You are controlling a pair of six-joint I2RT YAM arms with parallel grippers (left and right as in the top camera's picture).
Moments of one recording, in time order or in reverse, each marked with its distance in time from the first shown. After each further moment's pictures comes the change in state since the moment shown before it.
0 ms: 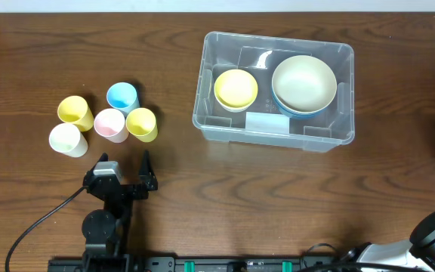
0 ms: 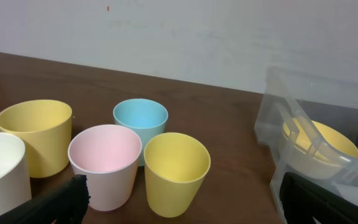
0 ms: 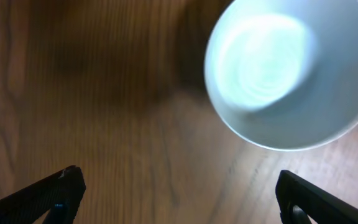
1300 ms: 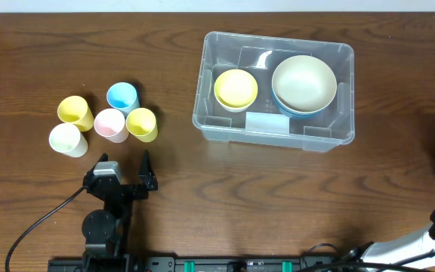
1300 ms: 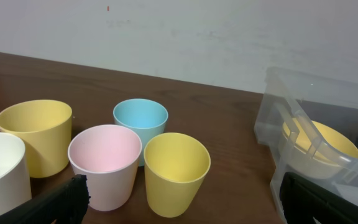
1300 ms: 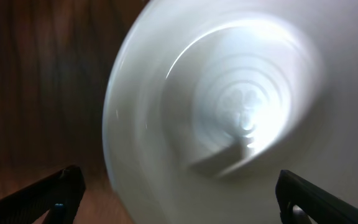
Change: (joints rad) left arm 0.000 0.000 0.000 0.000 0.000 0.000; right arm -0.093 0.190 -0.084 0.155 0.062 -0.098
